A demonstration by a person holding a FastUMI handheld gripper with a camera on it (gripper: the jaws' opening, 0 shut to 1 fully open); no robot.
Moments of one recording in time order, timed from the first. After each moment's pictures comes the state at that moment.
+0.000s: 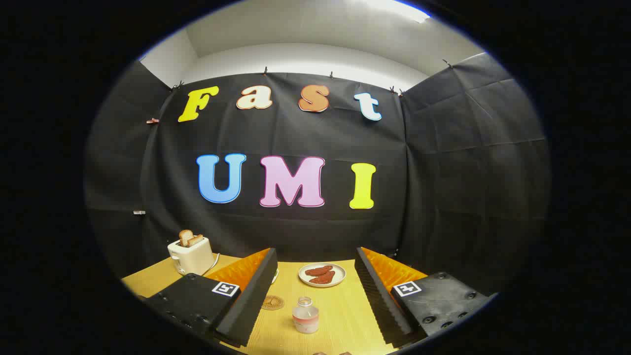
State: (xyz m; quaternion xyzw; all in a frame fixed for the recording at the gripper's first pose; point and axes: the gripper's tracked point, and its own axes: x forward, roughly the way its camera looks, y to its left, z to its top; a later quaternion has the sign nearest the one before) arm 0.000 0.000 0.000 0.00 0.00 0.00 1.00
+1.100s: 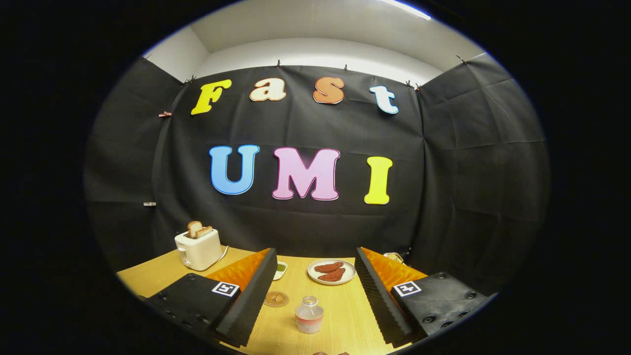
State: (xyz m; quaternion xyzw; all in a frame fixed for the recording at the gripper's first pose) arm 0.017 0.014 -0.017 -0.01 0.02 0.06 1.00
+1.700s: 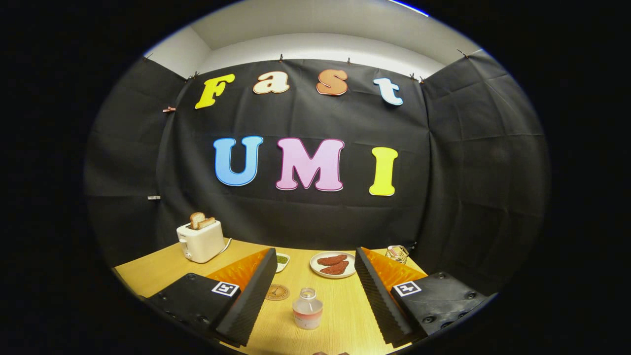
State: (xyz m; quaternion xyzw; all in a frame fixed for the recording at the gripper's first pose) arm 0.022 0.011 -0.049 -0.01 0.04 0.08 1.00
